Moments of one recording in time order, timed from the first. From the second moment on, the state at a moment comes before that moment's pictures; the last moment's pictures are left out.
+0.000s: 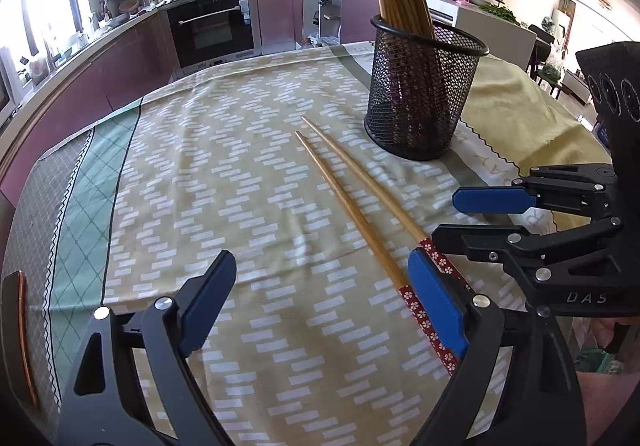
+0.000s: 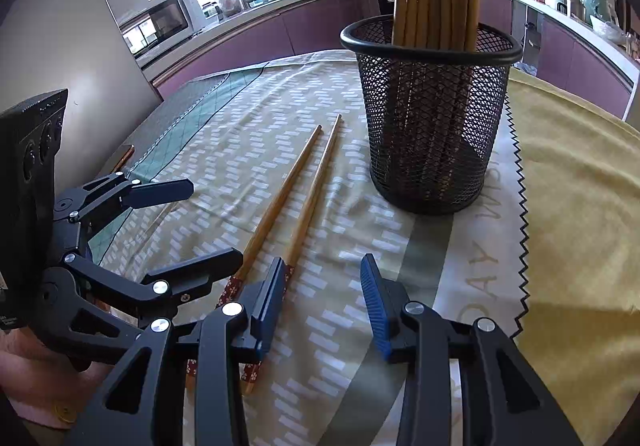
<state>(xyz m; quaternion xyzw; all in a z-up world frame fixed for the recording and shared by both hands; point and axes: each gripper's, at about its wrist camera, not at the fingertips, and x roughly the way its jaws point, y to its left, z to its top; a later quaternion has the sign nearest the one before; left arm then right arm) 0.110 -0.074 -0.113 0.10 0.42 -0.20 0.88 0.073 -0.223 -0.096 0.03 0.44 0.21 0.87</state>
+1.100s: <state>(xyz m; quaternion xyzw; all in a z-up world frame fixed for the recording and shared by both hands) 0.112 -0.065 -0.117 0.06 0.44 -0.18 0.88 0.101 -0.211 -0.096 0.02 0.44 0.20 0.88</state>
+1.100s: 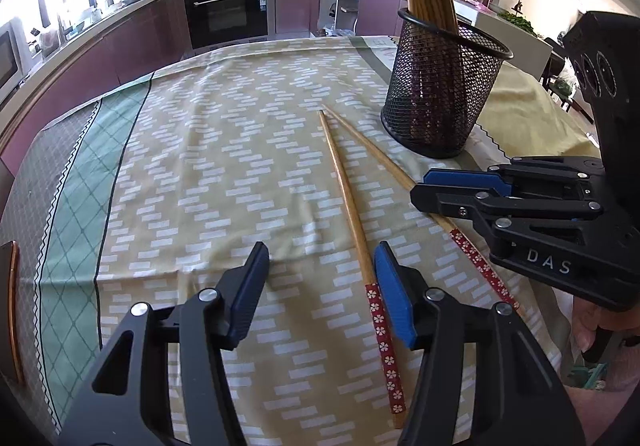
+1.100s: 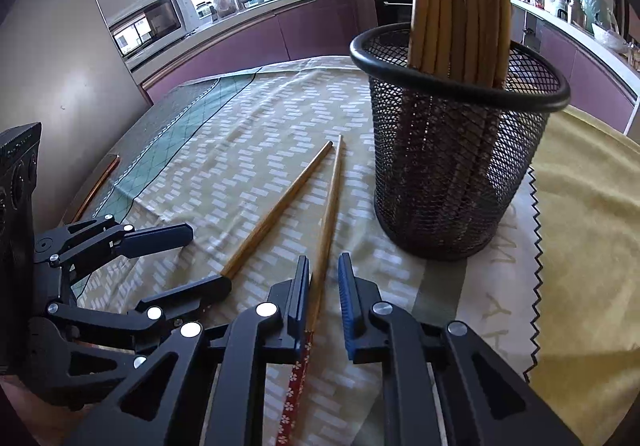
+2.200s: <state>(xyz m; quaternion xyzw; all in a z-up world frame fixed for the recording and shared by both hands) 0.145 -0.090 -0.120 0.05 0.45 -0.19 0.87 0.116 -0.212 -0.099 0.02 0.44 0.19 0.88</state>
